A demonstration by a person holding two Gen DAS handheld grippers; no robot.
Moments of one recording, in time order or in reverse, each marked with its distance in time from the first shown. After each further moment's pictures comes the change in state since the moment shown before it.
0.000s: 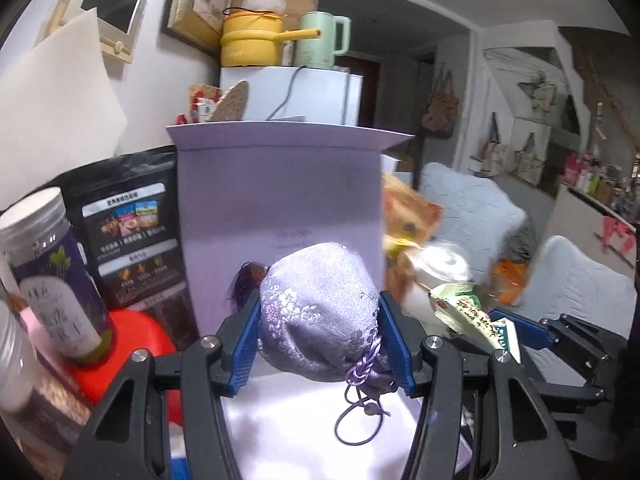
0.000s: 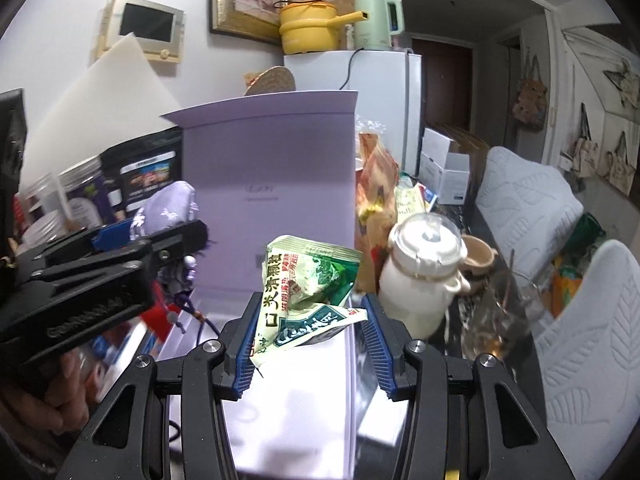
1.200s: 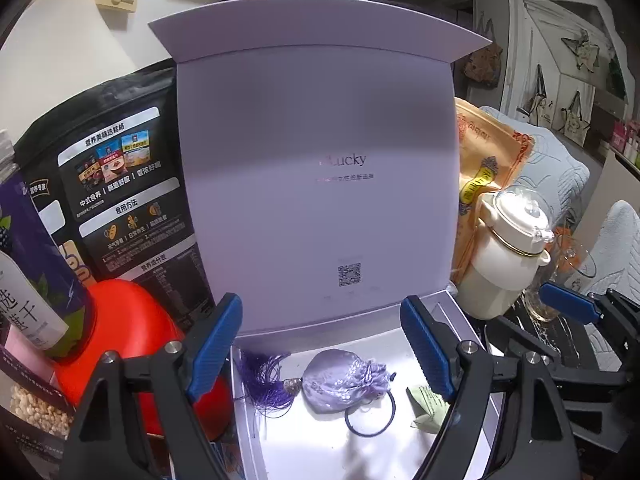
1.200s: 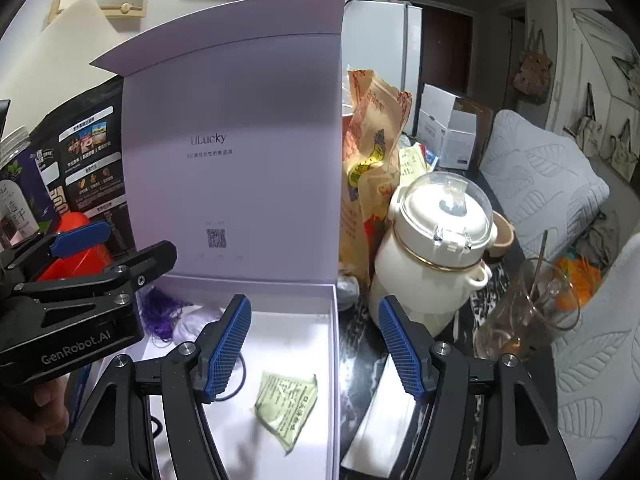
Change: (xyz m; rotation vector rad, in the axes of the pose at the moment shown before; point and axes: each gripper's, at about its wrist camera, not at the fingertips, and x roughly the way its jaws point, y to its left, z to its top) left arm 0.070 0.008 -0.018 0.024 0.186 0.145; right arm 0.078 -0.016 -0.003 -0.001 0.153 -0.046
